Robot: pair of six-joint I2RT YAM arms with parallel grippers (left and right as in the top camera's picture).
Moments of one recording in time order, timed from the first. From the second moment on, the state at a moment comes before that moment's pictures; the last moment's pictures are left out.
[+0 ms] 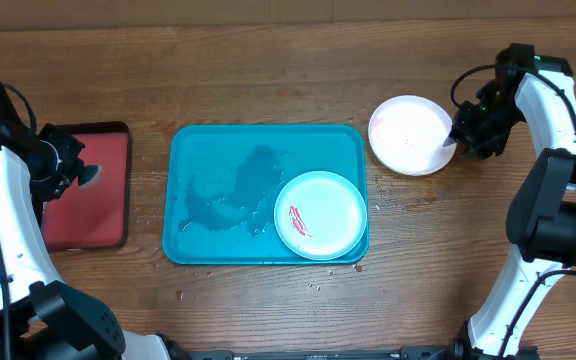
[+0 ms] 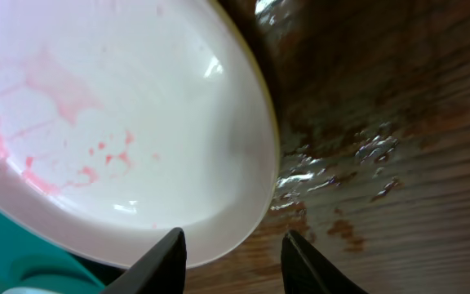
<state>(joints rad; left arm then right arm) 0.49 1.64 1.55 -1.17 0.14 -0.55 -0.18 2.17 1.79 -1.24 -0.24 0.31</state>
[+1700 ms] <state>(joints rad) 0.49 1.64 1.55 -1.15 0.14 -0.54 0.39 1.86 1.22 -0.74 -0.22 -0.06</state>
